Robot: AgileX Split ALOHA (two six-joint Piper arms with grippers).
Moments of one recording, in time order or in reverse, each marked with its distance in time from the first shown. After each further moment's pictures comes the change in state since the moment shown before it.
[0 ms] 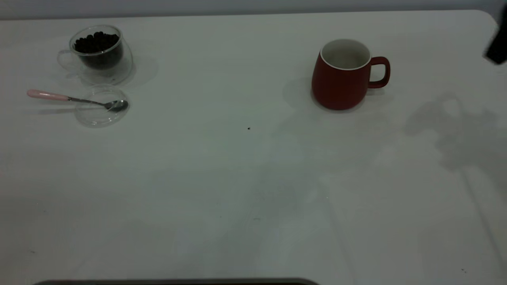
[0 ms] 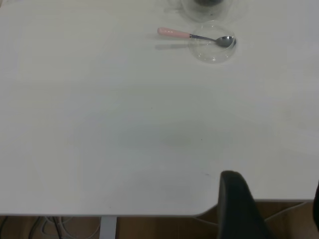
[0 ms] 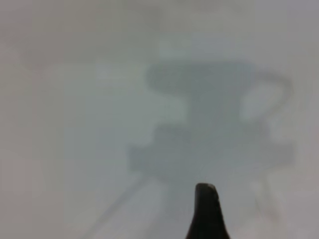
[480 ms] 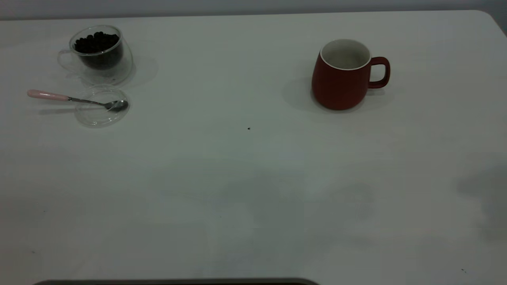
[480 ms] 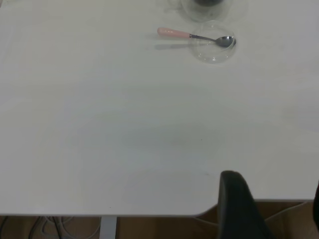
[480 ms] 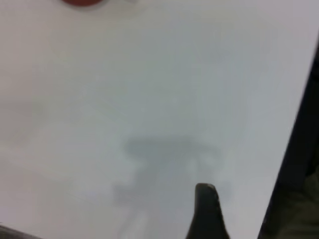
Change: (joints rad) left arm 0.000 0.000 0.000 0.000 0.000 0.000; right arm -0.063 -0.719 0.334 -0.096 0.161 0.432
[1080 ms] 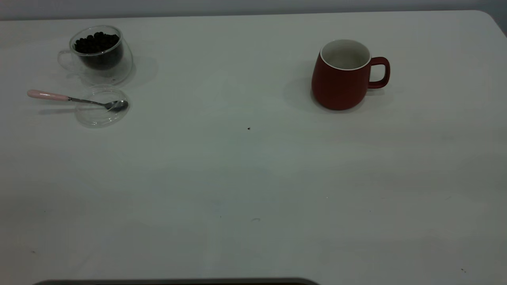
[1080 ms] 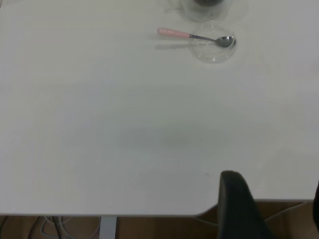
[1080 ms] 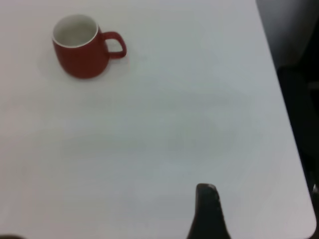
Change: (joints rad) left arm 0.000 0.000 0.000 0.000 0.000 -0.002; right arm 0.000 -1.077 0.273 -0.025 0.423 0.500
